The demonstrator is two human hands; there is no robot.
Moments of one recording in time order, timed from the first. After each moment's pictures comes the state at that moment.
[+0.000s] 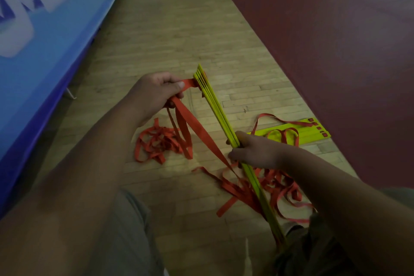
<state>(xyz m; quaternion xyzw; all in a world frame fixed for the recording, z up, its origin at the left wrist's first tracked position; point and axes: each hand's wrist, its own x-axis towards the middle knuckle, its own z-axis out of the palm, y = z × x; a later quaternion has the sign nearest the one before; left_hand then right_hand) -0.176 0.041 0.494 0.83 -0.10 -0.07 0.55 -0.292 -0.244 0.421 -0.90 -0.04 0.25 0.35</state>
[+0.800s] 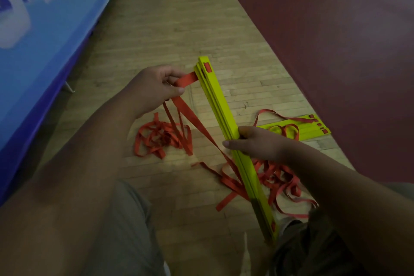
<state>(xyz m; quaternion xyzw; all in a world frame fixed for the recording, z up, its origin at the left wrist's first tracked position) -0.173 0.048 0.497 0.87 -0.15 -0.07 0.47 -0.291 -0.246 0.415 -0.87 0.00 0.24 0.43</state>
